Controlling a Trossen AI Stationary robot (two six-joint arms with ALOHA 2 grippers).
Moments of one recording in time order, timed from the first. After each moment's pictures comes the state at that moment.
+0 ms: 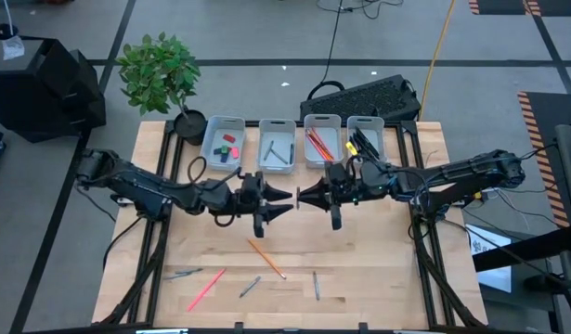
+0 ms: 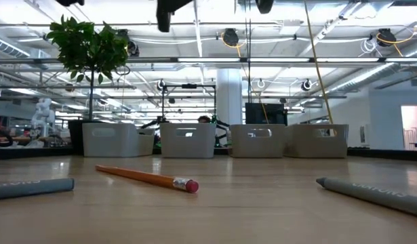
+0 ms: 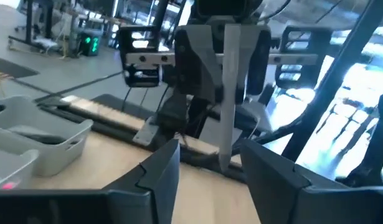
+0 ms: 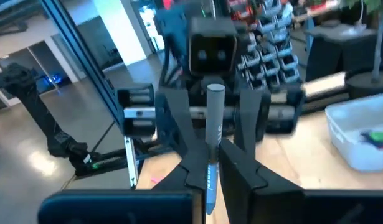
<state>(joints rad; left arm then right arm) -0.20 1.42 0.81 0.67 -0.22 -0.34 0.12 1.26 0.96 0.19 0.02 0.37</state>
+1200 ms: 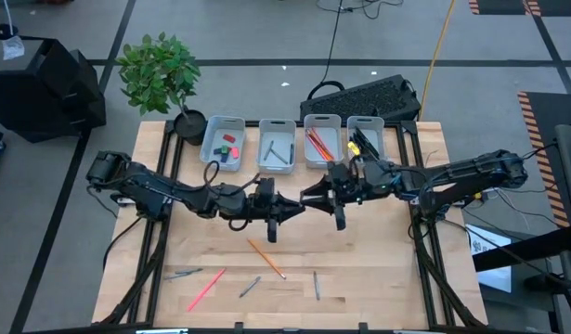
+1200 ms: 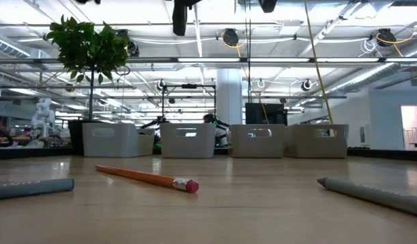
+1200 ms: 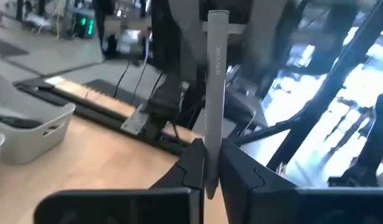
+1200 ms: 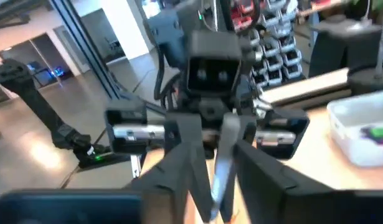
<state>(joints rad) -0.20 1.54 0.93 0.61 -0.22 -0.41 0.12 1.23 0.96 0.15 0.00 0.36</state>
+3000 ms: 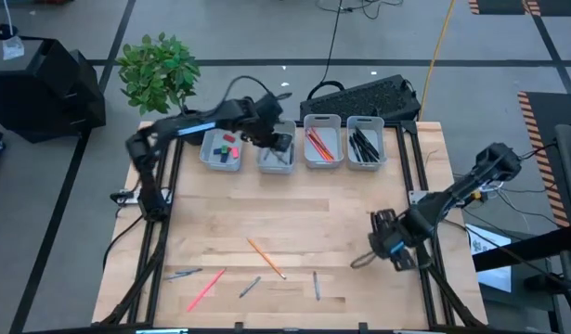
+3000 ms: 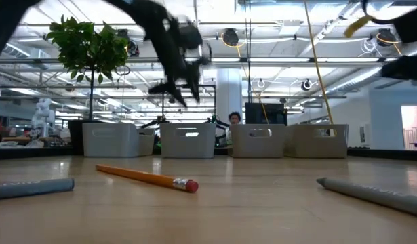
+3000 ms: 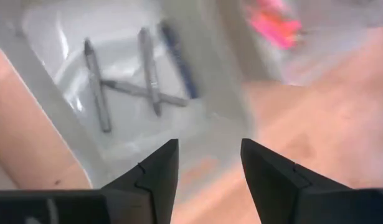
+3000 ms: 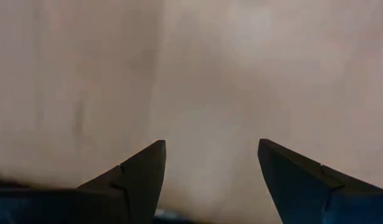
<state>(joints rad) 0.50 1.87 1.59 -0.83 0.20 -0.63 0.59 1.23 0.77 -1.03 -0.09 0.42</state>
